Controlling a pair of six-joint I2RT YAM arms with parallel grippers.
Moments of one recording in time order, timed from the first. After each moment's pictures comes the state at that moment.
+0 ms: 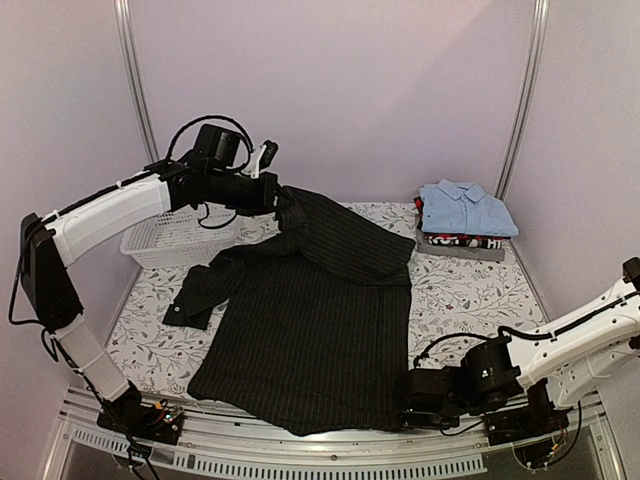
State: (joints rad) left arm -0.57 1.67 1.53 -0.45 0.35 -0.42; right arm 1.51 1.39 0.71 -0.63 0.17 1.56
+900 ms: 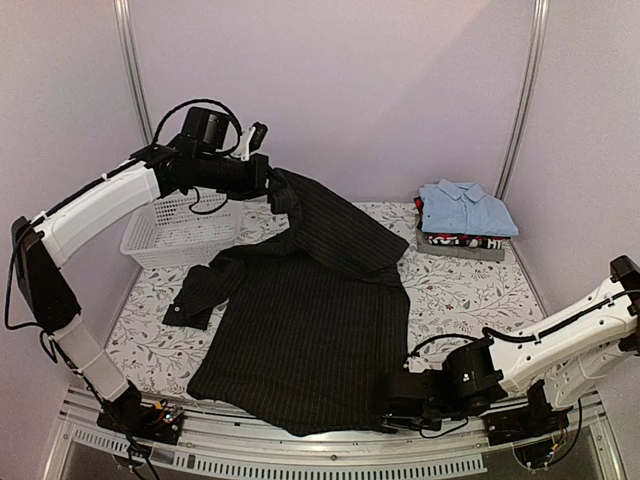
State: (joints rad) left arm -0.55 1.65 1.62 -0.53 0.33 -0.43; right arm 1.55 1.48 0.81 -0.62 0.23 1.70
